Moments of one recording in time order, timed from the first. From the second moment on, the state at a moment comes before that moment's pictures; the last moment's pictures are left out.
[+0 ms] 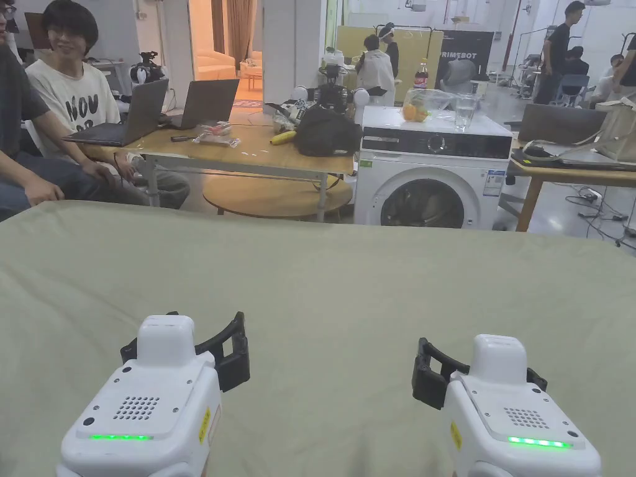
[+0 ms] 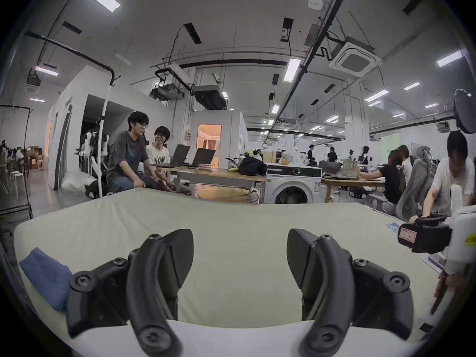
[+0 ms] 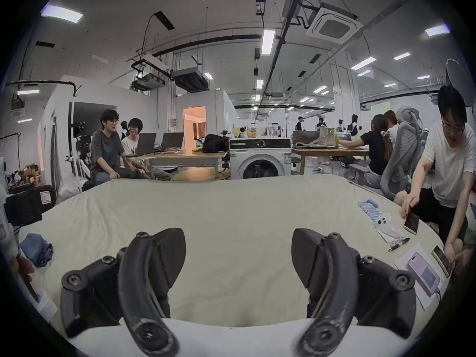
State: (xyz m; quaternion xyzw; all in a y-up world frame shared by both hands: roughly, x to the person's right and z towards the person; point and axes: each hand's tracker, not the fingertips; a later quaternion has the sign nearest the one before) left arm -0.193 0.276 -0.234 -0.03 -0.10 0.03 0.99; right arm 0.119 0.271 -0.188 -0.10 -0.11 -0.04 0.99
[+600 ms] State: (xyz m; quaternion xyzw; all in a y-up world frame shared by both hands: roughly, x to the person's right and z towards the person) left arm -0.202 0.272 -0.236 -0.05 -0.07 0.03 1.00; right arm 0.115 0.283 -0.197 -0.11 -0.14 -0.08 0.98
